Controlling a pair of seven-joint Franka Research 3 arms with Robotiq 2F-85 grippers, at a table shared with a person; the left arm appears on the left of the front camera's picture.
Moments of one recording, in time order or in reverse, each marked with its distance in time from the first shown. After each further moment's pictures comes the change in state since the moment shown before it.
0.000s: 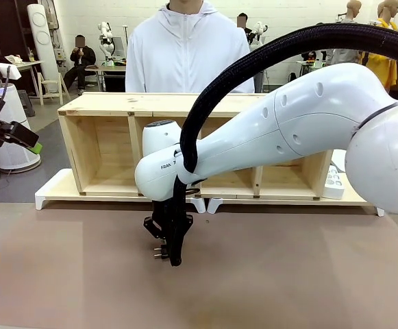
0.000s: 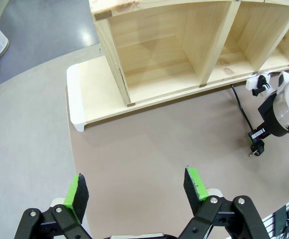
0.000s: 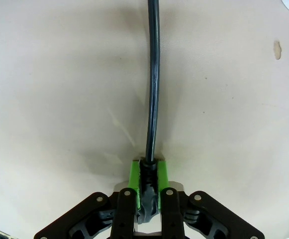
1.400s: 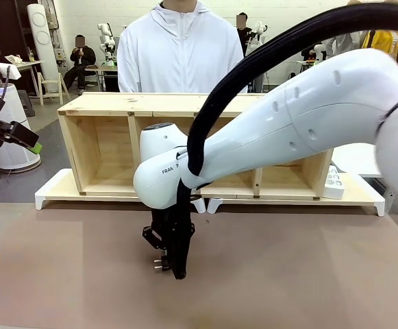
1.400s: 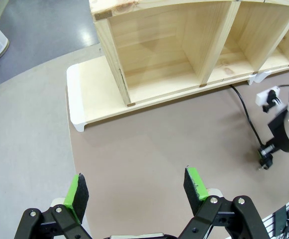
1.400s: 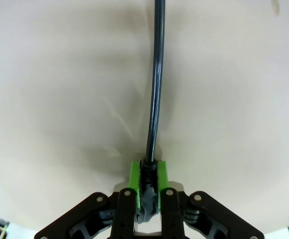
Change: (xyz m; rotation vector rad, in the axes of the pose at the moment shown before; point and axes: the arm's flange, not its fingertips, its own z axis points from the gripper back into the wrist) left arm 0.000 0.000 0.000 0.000 0.000 0.000; right arm -0.049 -0.005 0.004 -0.015 0.025 0.029
